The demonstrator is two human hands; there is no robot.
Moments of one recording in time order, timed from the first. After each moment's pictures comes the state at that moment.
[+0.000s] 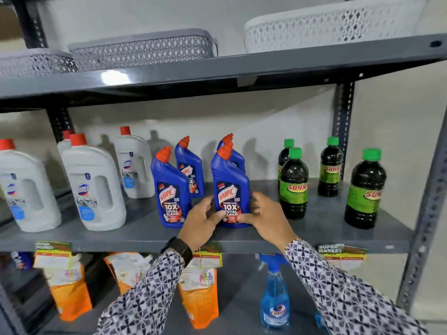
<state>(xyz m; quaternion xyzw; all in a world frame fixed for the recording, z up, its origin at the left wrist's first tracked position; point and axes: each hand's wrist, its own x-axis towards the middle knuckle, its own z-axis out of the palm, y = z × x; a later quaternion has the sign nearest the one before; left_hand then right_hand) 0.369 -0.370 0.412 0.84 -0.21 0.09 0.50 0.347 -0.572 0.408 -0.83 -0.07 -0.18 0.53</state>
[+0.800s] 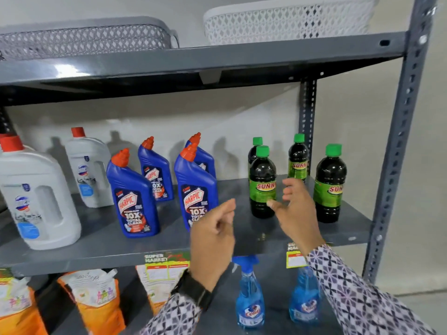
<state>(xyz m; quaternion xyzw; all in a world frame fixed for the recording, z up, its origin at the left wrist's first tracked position) 0.299 -0.465 0.408 0.74 -0.22 0.21 0.60 0.298 -0.664 0.419 -0.81 0.10 -0.37 0.44</state>
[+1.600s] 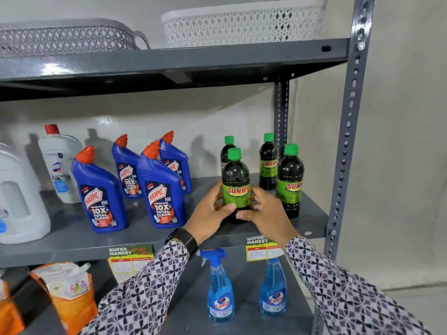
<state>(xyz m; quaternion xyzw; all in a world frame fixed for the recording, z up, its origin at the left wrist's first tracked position) 0.343 -0.541 0.418 0.79 -0.30 0.02 0.54 0.301 -0.723 0.396 -0.82 -0.05 -0.24 0.51</state>
